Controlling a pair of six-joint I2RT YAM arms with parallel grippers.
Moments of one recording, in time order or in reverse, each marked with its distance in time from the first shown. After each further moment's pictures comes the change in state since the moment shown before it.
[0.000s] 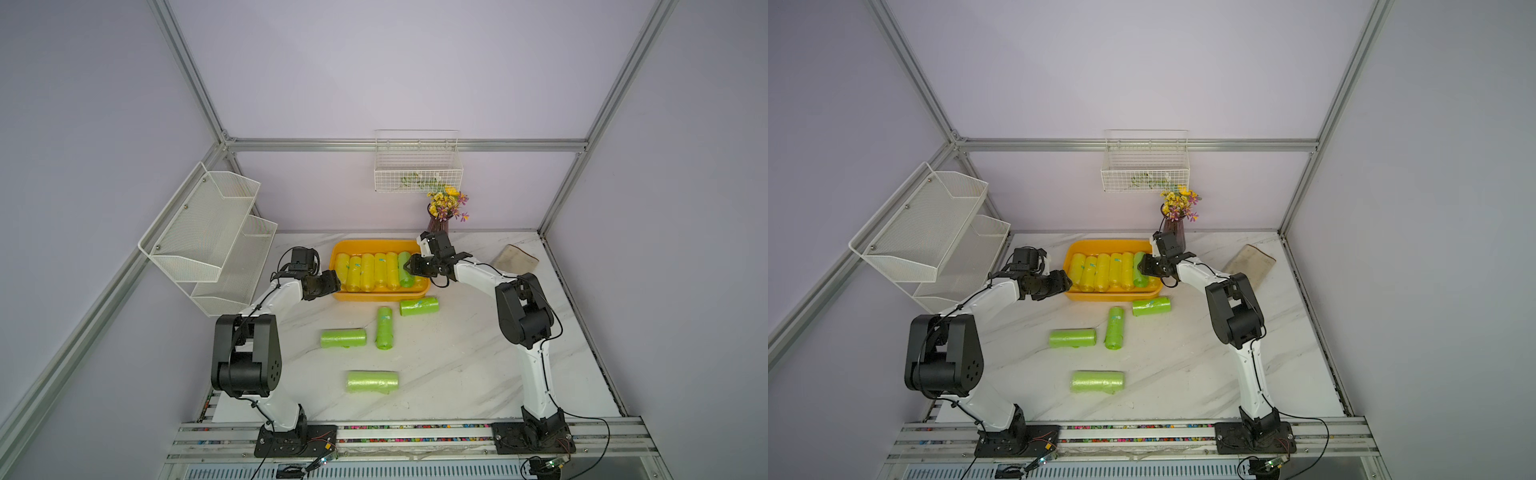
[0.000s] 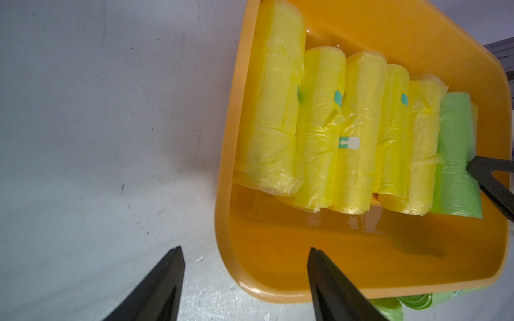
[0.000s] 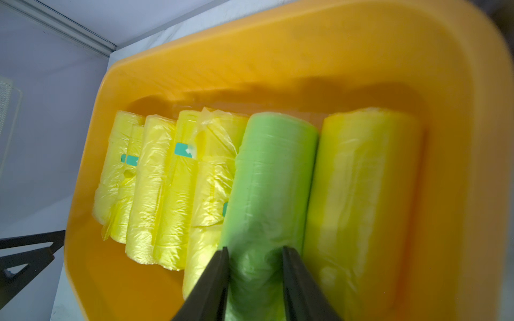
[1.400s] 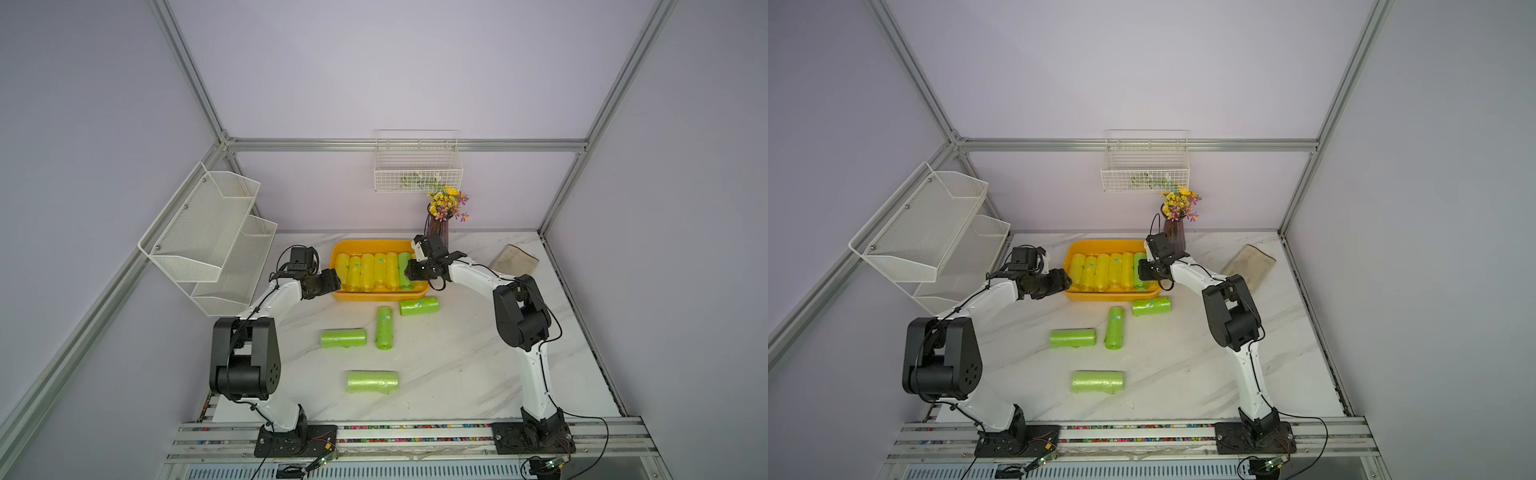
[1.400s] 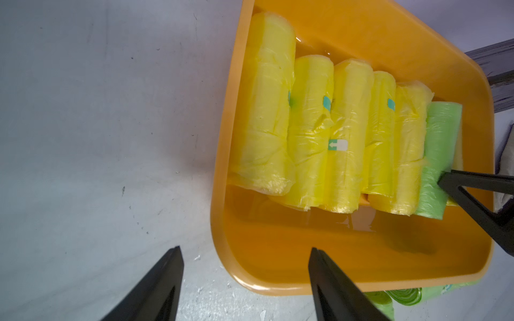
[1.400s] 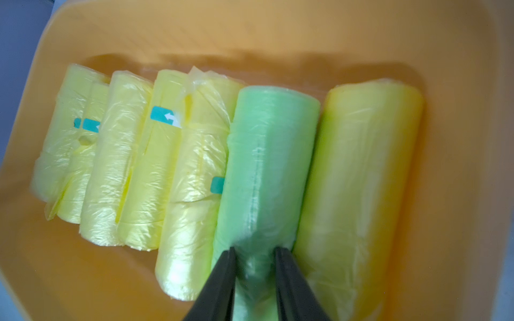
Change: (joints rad) left arm 0.000 -0.029 0.000 -0.002 0.005 0.000; right arm 0.048 -0.012 0.039 -0.143 0.127 -0.122
